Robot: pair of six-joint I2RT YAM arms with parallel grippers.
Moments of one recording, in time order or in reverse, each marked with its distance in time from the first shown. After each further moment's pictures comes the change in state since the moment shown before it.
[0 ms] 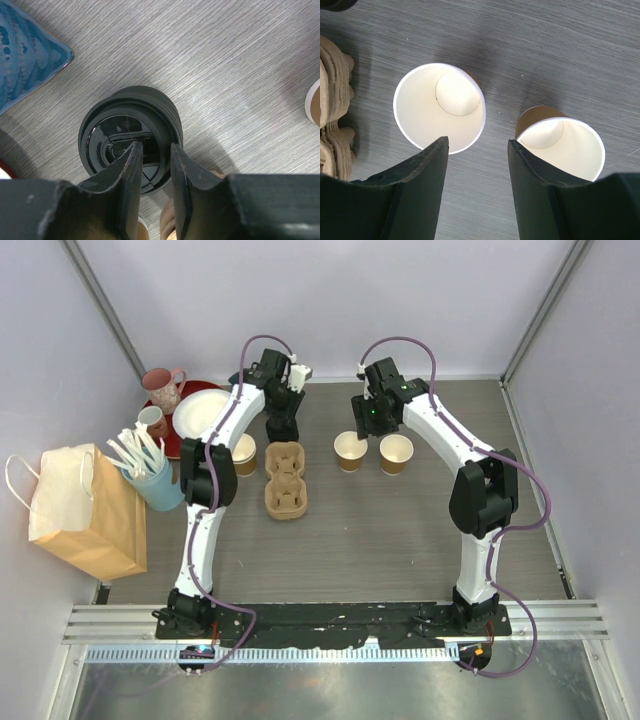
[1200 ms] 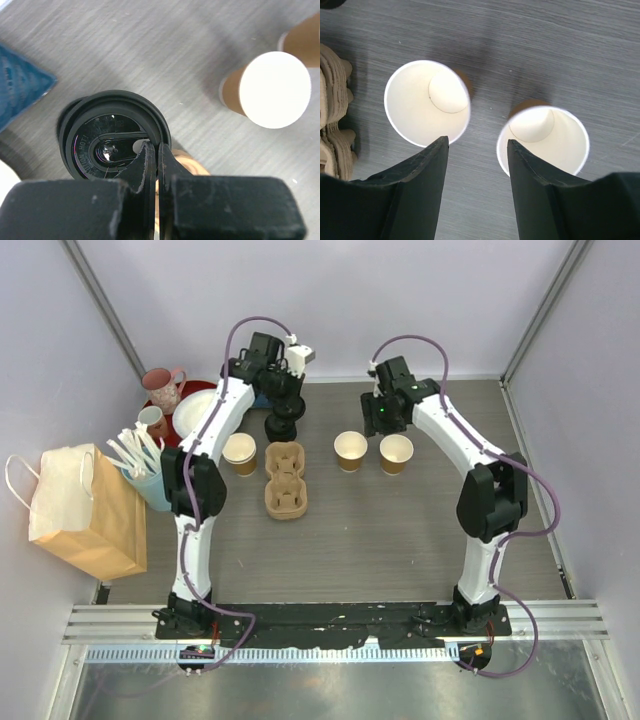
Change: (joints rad) left arm -0.011 -0.184 -0.048 0.001 0.164 -0.008; right arm -0.030 -0.032 -0.034 0.005 0.007 0.016
